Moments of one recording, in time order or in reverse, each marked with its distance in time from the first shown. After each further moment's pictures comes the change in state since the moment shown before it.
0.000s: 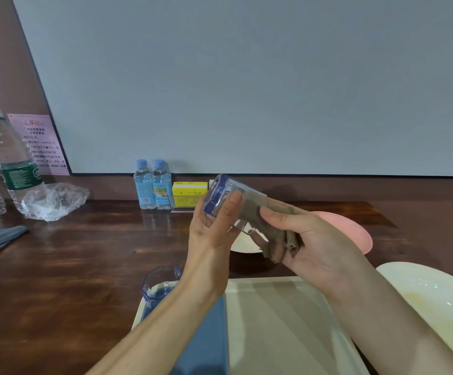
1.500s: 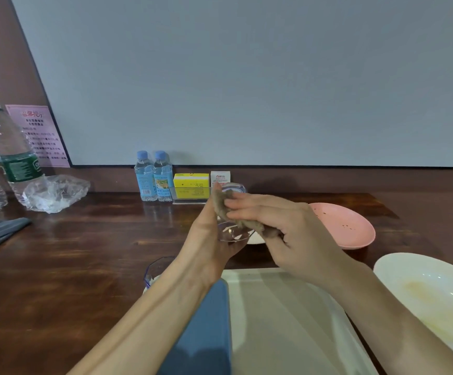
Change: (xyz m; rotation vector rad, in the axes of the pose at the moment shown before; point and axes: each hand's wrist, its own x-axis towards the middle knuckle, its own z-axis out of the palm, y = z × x) left_hand 0.010 0.001 -0.013 -0.107 0.060 -0.494; right_hand 0.020 0.021 -0.019 -1.263 -0.281 -1.028
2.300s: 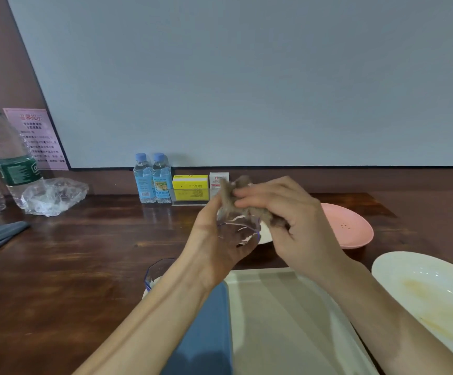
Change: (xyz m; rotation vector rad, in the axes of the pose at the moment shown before) left_hand -0.006 0.009 0.008 -0.093 -0.063 -0.118; right_hand 0.003 -0.003 -0.004 -0.093 0.204 -0.003
